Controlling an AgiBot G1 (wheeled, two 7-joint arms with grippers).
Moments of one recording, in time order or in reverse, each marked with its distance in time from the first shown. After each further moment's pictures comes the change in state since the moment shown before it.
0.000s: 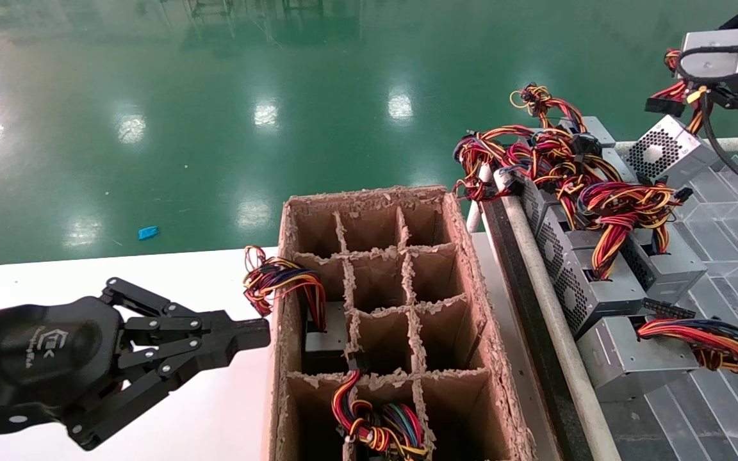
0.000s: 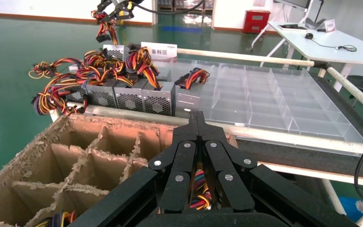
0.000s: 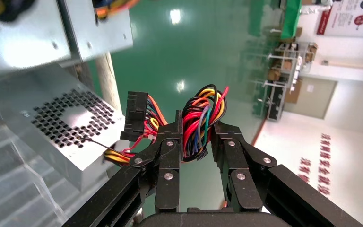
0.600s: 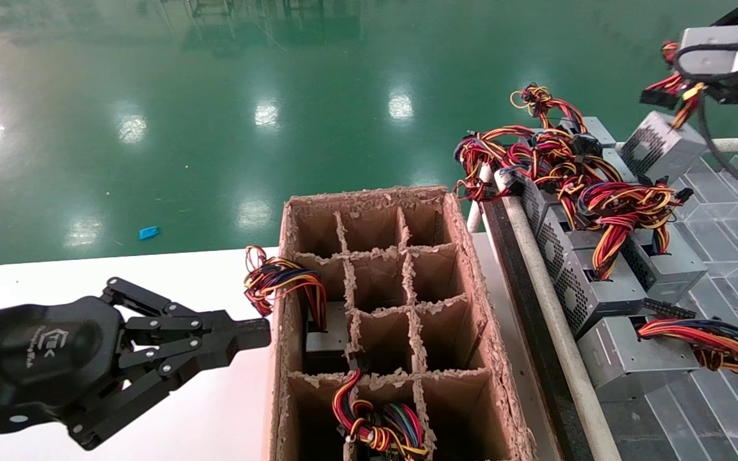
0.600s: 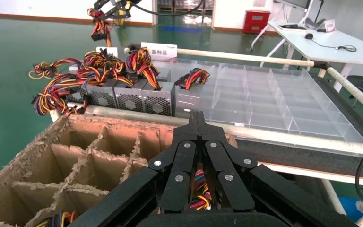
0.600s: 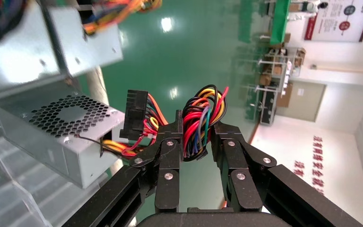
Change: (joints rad) left arm 0.000 0.000 0.000 0.000 0.000 0.000 0.000; right arm -0.040 0.006 0.034 0.026 0.049 0.030 -0.039
